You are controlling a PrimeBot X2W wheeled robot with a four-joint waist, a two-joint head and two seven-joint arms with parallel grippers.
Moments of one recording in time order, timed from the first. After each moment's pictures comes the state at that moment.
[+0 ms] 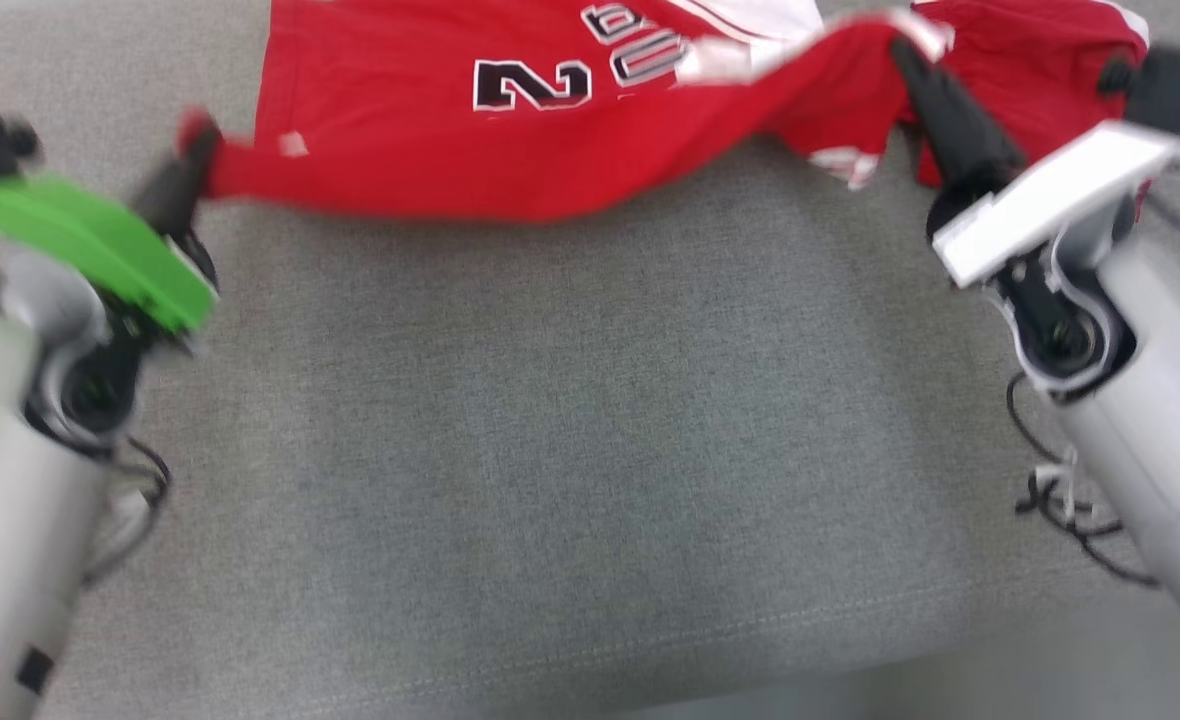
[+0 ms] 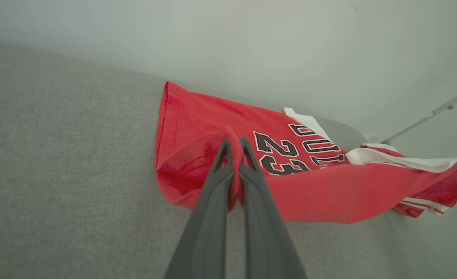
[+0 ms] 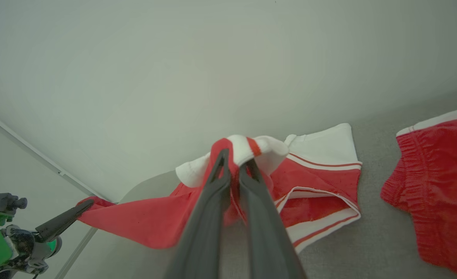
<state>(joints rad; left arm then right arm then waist) -0.80 0.39 -0.53 0.49 -1.19 -0.12 0.09 -0.73 -0.37 0.58 0.38 1.09 0.12 -0.10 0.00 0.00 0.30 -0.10</state>
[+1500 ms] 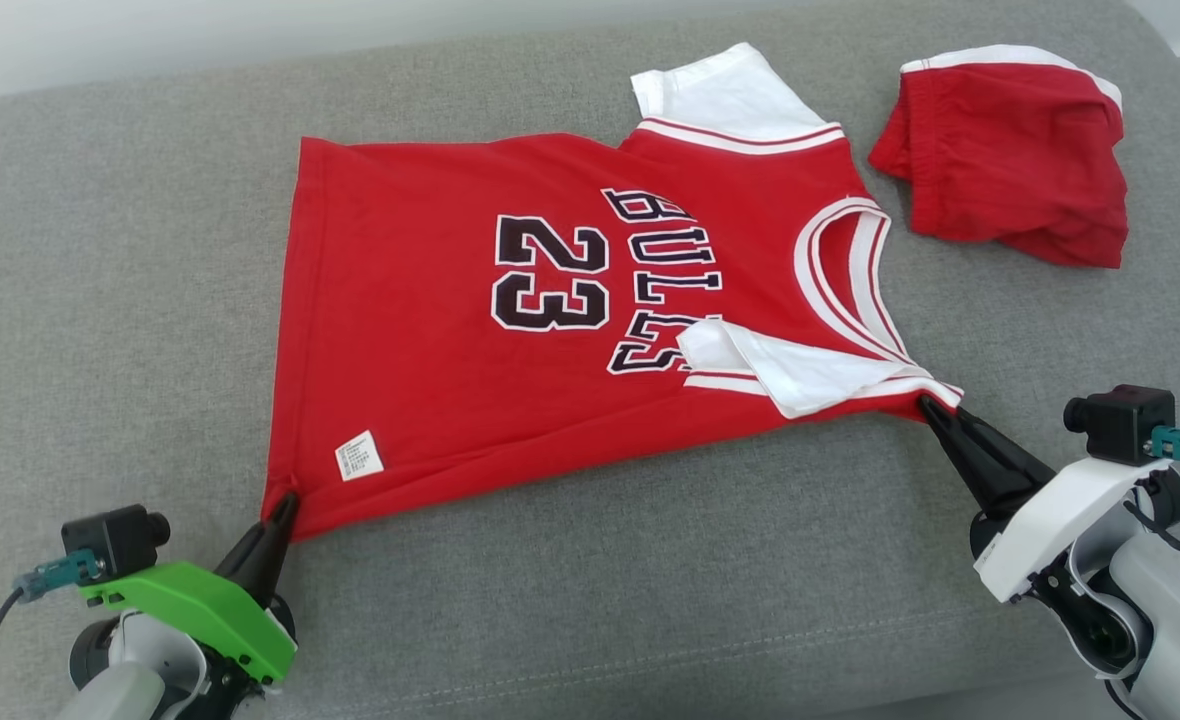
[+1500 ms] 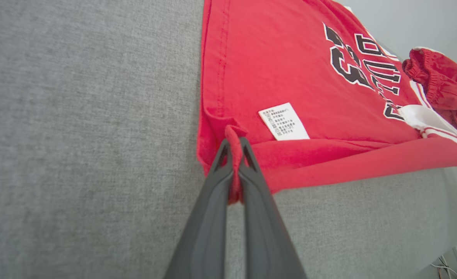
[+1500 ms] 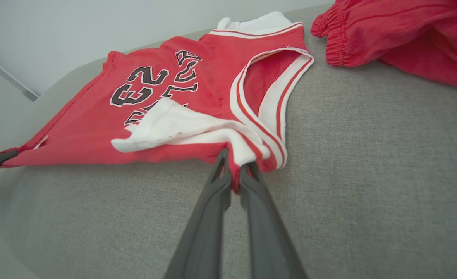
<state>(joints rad) -0.26 0.40 -0.64 0.45 -1.15 -0.13 -0.17 -0.29 -0.55 0.75 0.37 0.90 0.12 -0.25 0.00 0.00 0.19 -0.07</state>
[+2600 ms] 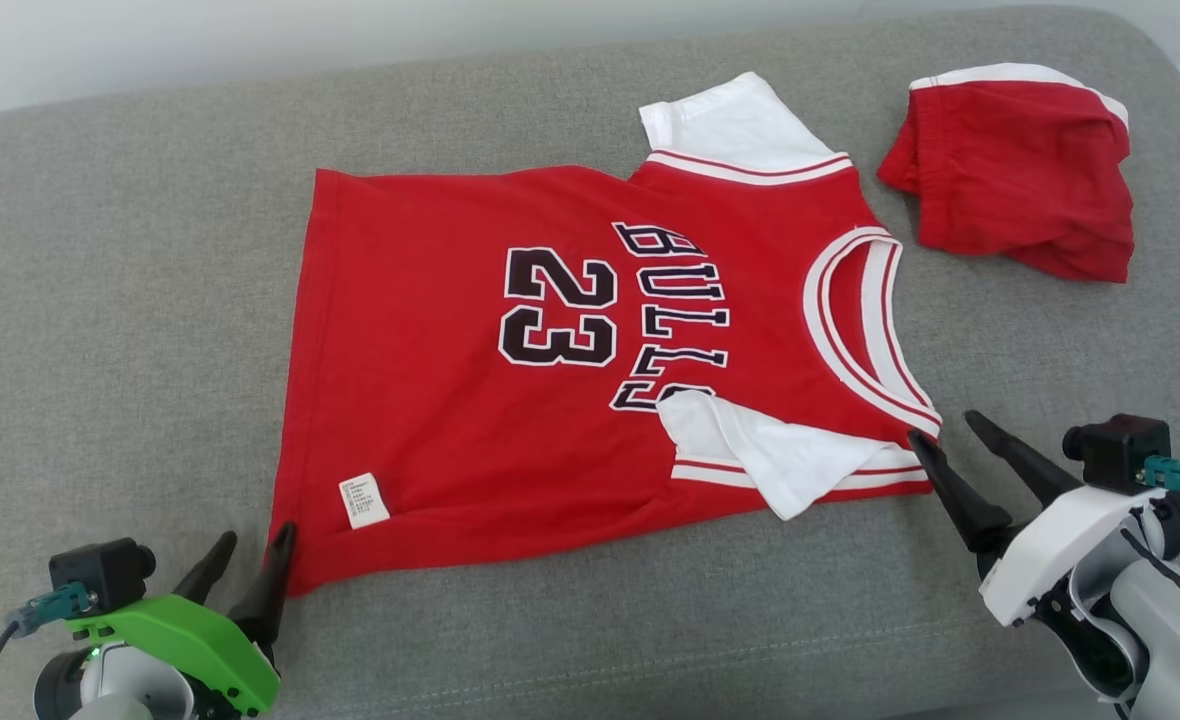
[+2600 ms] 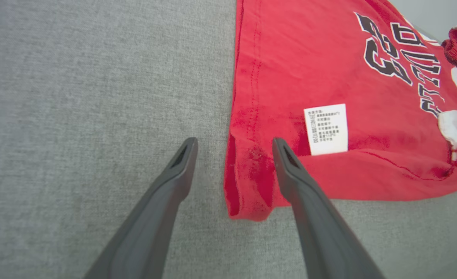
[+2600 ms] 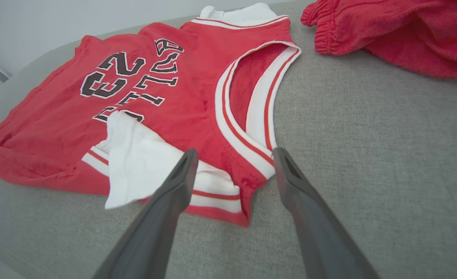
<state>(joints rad) -0.21 0.43 -0.65 0.45 -1.08 -0.08 -0.20 -0.24 -0.50 0.68 0.44 0.77 0.13 -0.25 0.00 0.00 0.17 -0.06</state>
